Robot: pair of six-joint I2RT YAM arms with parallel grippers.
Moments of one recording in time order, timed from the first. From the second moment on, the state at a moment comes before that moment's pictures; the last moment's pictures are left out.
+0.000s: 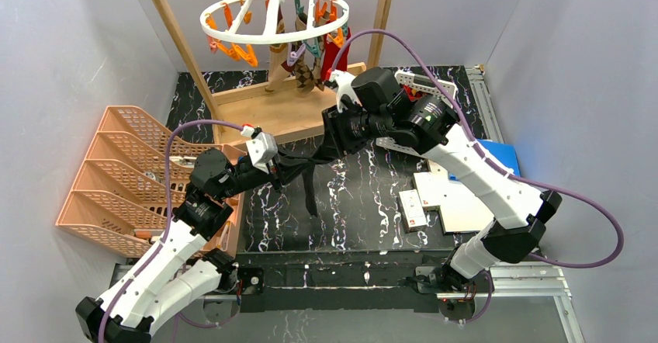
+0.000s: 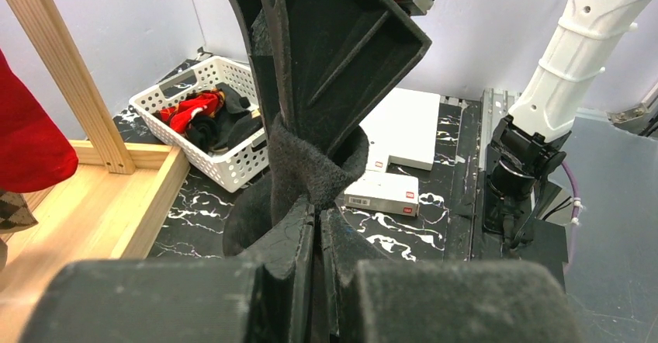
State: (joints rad) left arm -0.59 0.74 0.74 0.12 0.62 -0.03; right arm 0.92 1.53 1.88 -1.01 -0.23 0.31
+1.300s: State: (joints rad) left arm -0.59 0.73 0.74 0.17 0.15 -0.18; right arm 0.78 1.38 1.90 -0.49 0.15 0.16
